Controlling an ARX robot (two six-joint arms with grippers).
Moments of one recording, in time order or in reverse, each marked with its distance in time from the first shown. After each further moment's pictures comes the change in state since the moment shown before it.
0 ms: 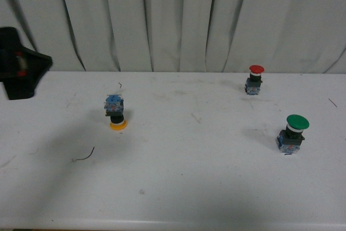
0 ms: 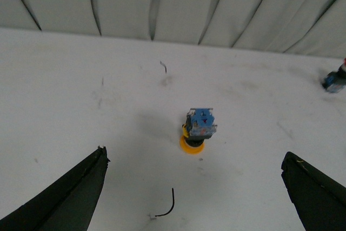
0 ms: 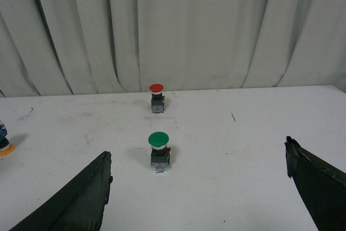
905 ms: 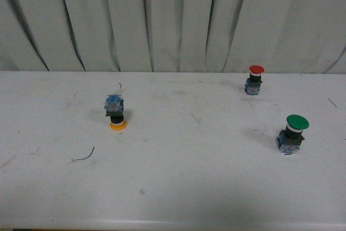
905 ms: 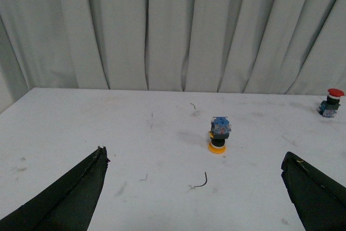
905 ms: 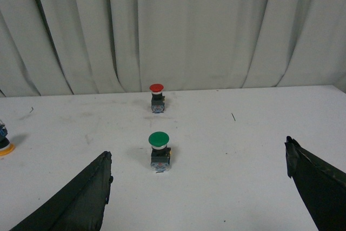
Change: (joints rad) left arm 0.066 -1.424 -0.499 -0.624 -0.051 0.114; right arm 0.000 0.000 0.000 0.000 0.000 0.000
